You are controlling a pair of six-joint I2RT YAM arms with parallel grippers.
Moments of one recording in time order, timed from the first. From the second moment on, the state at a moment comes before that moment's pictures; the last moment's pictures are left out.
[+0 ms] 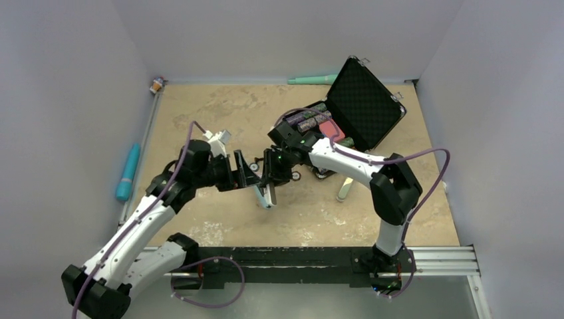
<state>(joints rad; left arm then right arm) -0.47 0.90 0.76 -0.55 0.41 -0.71 0.84 1.84 1.42 -0.65 -0.29 0.83</state>
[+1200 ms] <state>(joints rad) -0.47 0.89 1.11 -0.34 0.61 -0.80 0.70 1.30 1.23 0.18 -0.46 1.16</state>
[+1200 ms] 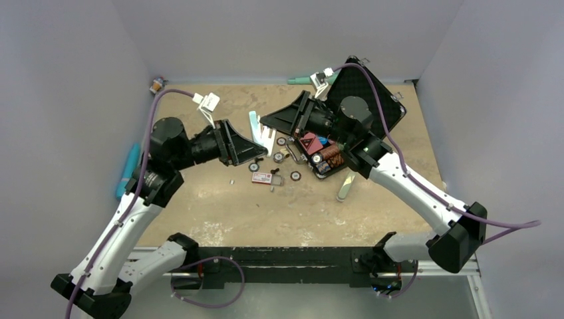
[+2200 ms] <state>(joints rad) -0.72 1.09 1.13 -0.43 0.49 -0.67 0.61 1.04 1.58 -0.40 0.02 0.82</state>
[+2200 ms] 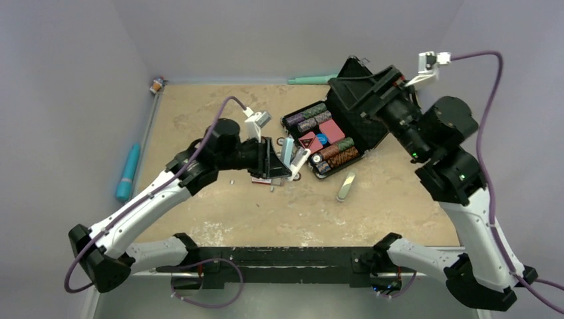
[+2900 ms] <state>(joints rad) -1.01 1.77 1.17 -0.46 0.17 -0.59 0.61 0.84 1.53 -0.67 0.19 0.89</state>
